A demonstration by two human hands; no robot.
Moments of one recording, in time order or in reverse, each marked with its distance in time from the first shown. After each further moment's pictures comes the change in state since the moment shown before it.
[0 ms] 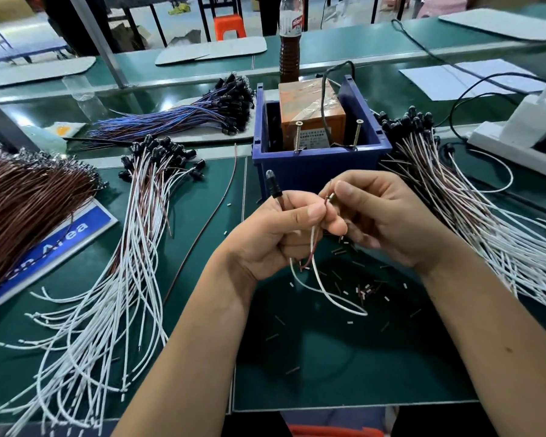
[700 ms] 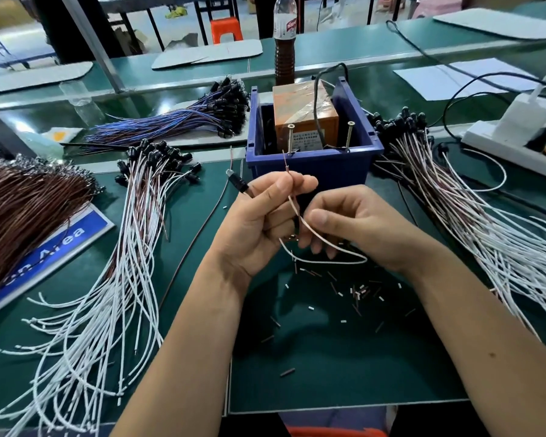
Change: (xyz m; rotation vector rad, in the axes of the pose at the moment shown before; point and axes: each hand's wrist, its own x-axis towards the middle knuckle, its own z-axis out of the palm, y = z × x) left_hand 0.002 -0.002 -0.010 -0.070 0.310 0.220; right_hand -0.001 0.002 0.008 -0.258 -0.107 0.065
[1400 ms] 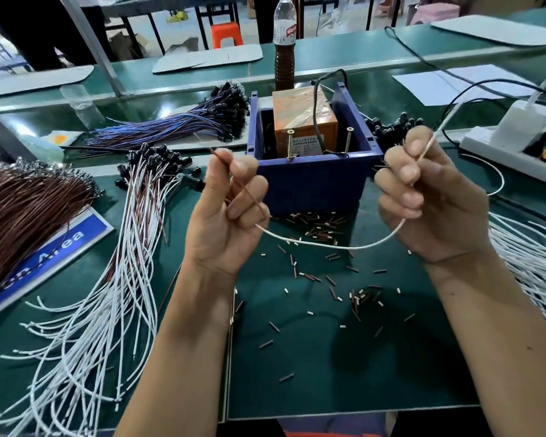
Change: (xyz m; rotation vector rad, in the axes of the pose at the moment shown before) left_hand -0.009 0.029 0.005 -0.360 -0.119 0.181; right_hand -0.014 -0.019 -0.034 0.946 -0.062 -0.393
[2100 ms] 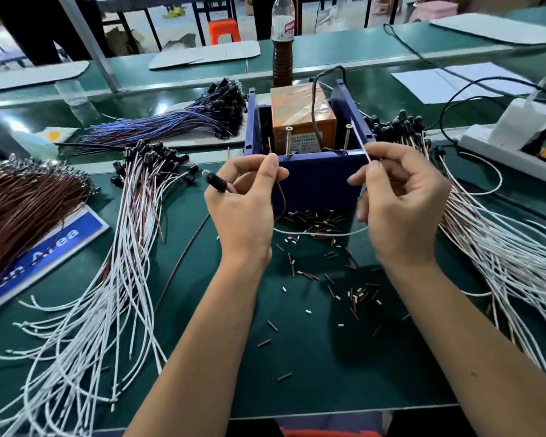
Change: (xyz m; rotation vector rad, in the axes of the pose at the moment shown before) left_hand 0.019 -0.042 -0.004 0.837 0.733 0.426; right_hand 0.008 0.050 0.004 -1.206 0.777 -0.479
